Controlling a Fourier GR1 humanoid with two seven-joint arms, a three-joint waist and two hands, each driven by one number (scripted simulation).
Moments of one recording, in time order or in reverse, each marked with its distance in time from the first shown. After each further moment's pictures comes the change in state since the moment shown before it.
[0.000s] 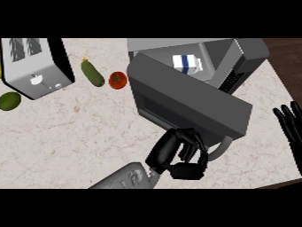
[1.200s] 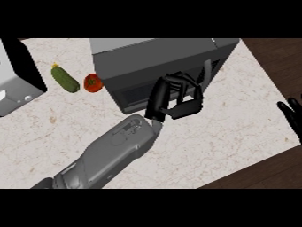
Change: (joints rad) left arm -0.311 -0.010 0.209 0.208 0.388 0.120 -0.107; right arm -0.051 -0.081 0.017 -0.164 -0.212 0.101 0.163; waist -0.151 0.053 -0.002
